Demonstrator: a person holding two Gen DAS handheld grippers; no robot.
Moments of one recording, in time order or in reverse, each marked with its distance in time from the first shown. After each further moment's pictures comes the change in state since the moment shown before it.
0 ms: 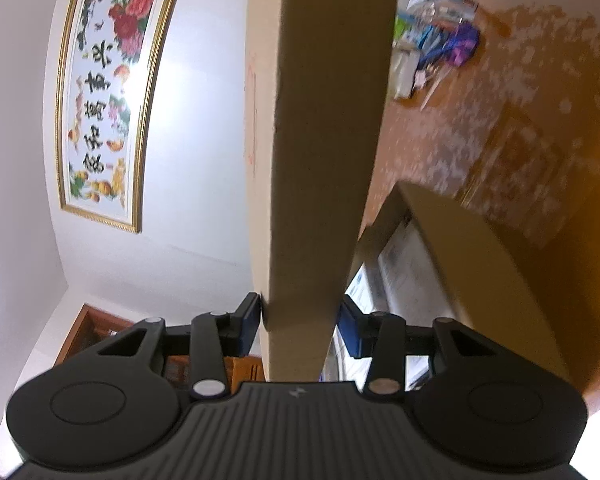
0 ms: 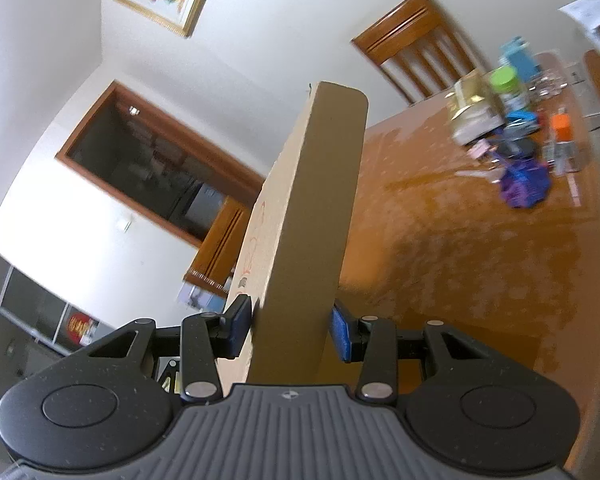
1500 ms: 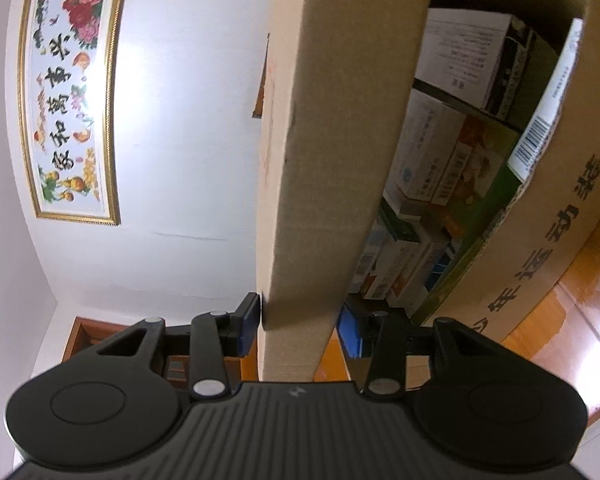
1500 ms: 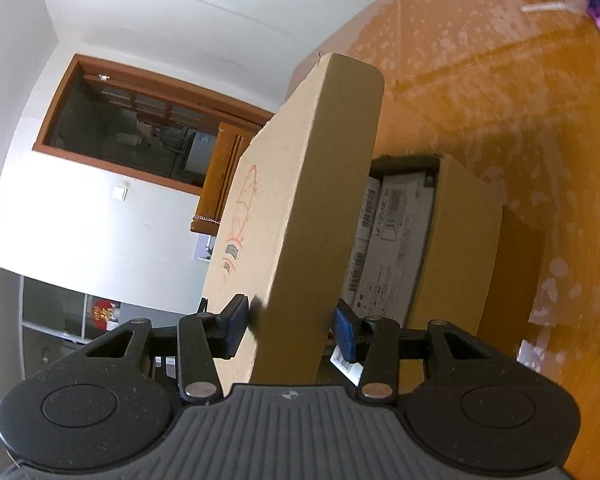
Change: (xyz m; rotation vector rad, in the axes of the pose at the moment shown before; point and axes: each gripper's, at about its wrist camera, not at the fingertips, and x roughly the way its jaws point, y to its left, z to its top) left arm 0.064 0.038 -0.120 0.176 0.022 -0.068; right arm 0.166 0.039 -0.059 0.227 0.207 0.037
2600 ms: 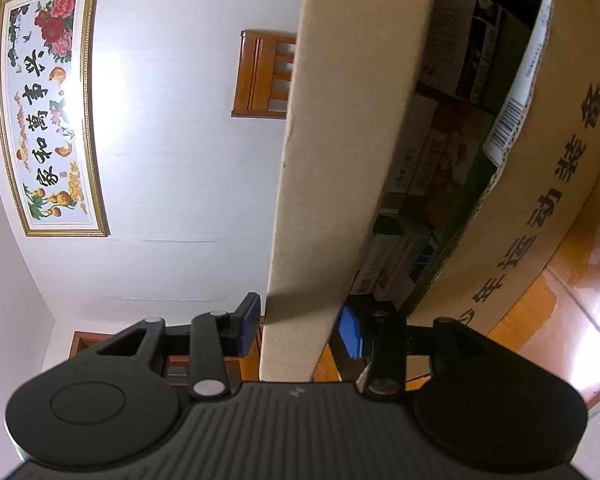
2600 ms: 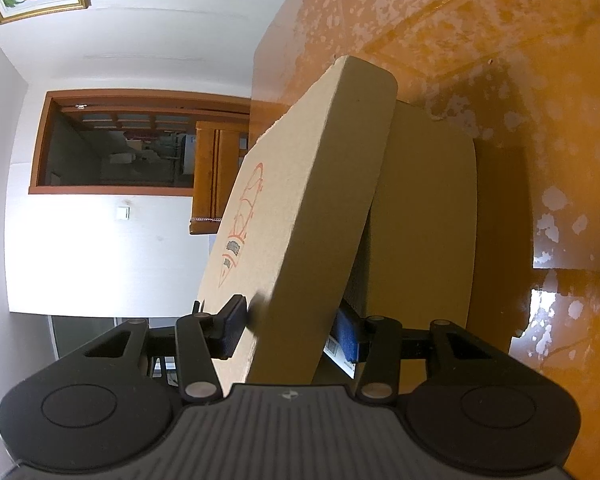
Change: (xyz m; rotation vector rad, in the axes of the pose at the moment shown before) left arm 0.004 -0.018 -0.002 0.078 0.030 -0.027; right arm 0.023 -0.051 -0.003 0.205 0.063 0.055
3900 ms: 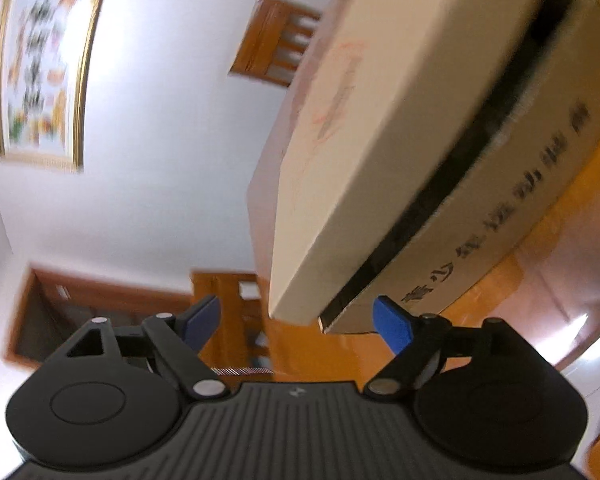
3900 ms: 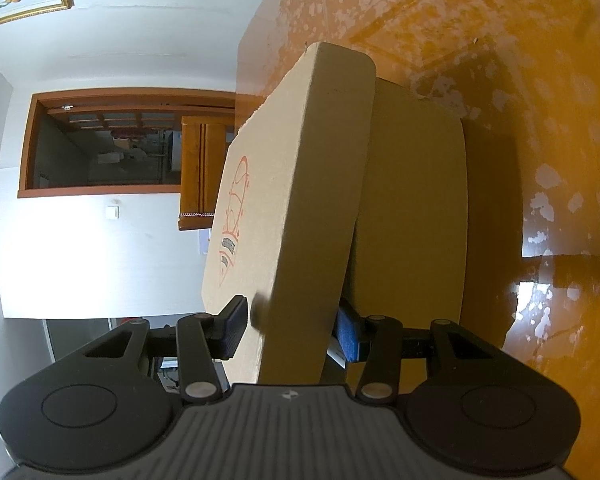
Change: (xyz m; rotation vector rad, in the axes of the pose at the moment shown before) left arm -0.004 0.051 -0.030 -0.272 0.109 -0.157; right arm 0.005 -0.005 -0.002 0.033 0.024 -0.029
